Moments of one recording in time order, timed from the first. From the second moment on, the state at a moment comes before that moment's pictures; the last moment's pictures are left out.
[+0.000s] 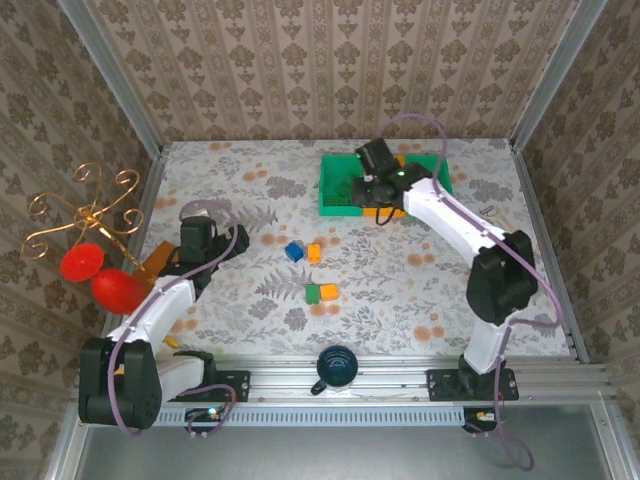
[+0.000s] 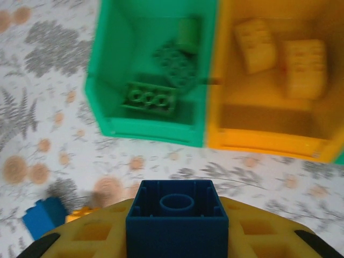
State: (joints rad) left arm -0.16 1.13 0.58 -0.13 -0.05 -0.44; right arm 0.46 1.79 1.59 -0.74 0.13 0.45
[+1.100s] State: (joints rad) left arm -0.15 1.07 0.58 -0.12 -0.03 -0.45; right arm 0.10 1.97 1.68 -0.71 0.21 0.34
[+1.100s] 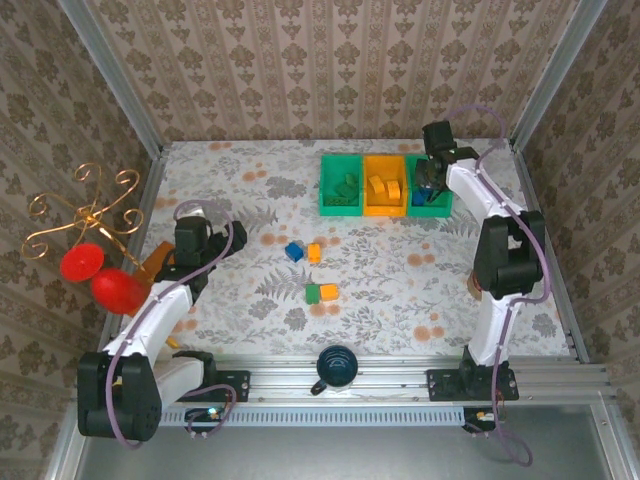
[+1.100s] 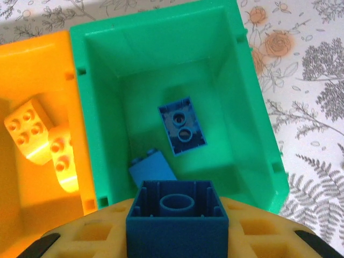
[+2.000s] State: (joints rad) left arm -0.43 1.07 0.60 -0.23 -0.06 -0.32; right arm 0.07 2.10 1.78 -0.74 0.21 0.29
